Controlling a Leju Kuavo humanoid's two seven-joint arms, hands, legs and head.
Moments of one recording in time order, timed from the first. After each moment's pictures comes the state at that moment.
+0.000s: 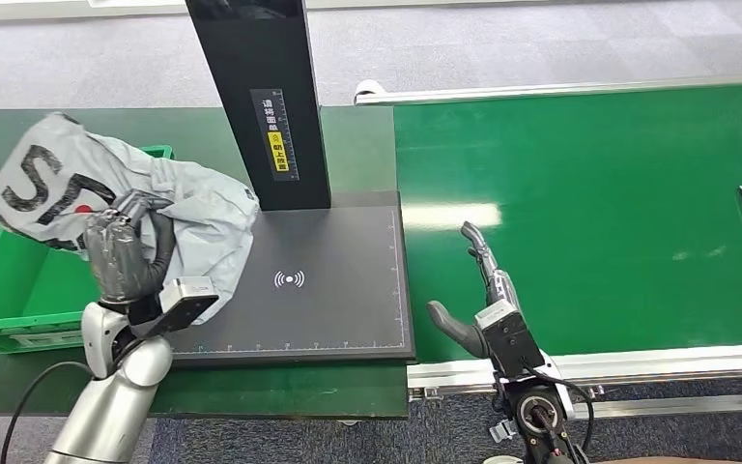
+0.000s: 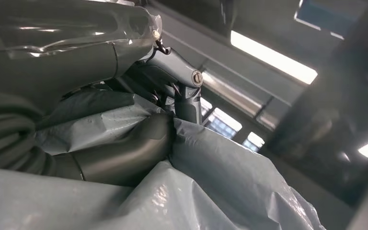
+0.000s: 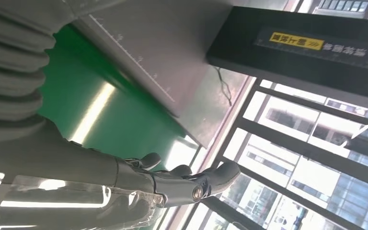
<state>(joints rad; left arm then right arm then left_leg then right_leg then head) -0.34 0.06 -0.17 -1.40 -0.77 0.64 -0.47 -0.13 0.04 0.25 -1.40 0.33 -0.08 -0.40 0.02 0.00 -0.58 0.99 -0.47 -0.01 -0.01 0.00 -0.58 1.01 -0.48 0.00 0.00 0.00</state>
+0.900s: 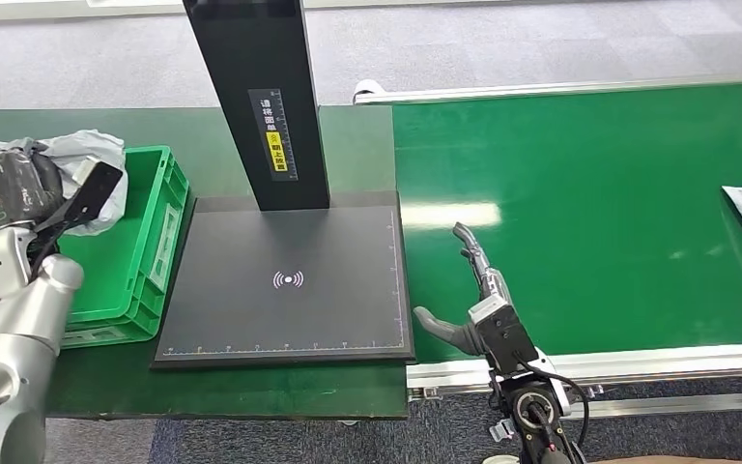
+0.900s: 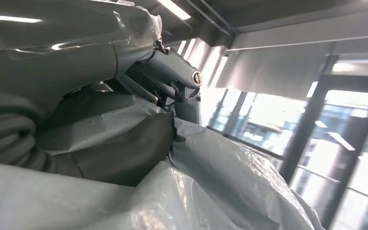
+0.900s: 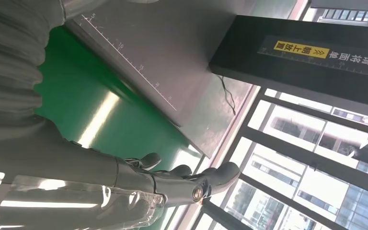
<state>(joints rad) -0.82 0.27 0.13 -0.62 -1.07 0.66 -0.20 -0.15 0.06 0.23 -1.38 0.35 -0.02 -0.38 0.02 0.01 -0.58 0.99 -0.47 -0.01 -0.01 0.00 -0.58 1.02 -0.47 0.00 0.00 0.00</state>
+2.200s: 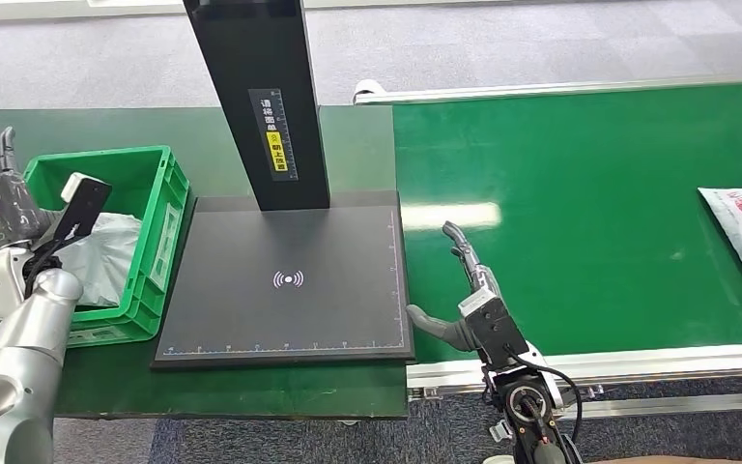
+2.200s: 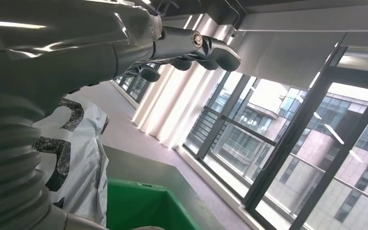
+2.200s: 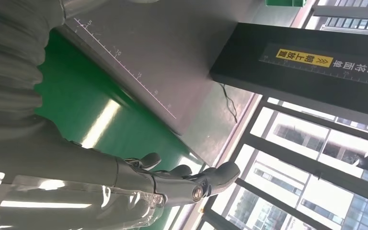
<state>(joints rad) -0.76 0.23 0.23 -0.64 -0.93 0.62 -0.39 -0.18 0.07 0.25 -1.35 0.35 -0.01 -0.37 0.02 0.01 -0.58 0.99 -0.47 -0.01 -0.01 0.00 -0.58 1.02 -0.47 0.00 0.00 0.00</state>
